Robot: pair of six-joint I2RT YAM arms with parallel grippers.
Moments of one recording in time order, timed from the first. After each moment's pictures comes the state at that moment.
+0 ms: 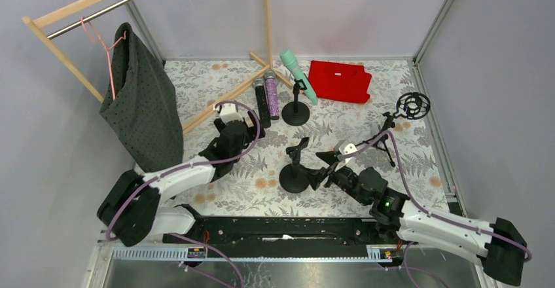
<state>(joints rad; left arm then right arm) -0.68 1.21 0.52 0.30 -0.53 -0.58 1.03 0.69 0.20 0.44 0.19 0.16</state>
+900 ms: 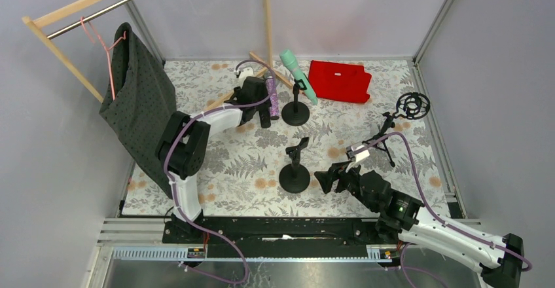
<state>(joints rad) -0.46 1.91 1.23 0.05 -0.33 -0.57 1.03 0.42 0.23 -0.10 0.35 0.43</state>
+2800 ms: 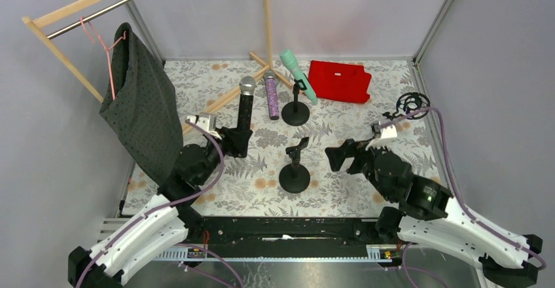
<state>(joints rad) -0.64 0.64 0.42 0.18 -0.13 -0.44 1.03 0.47 0.62 -0.46 0.56 0.61</state>
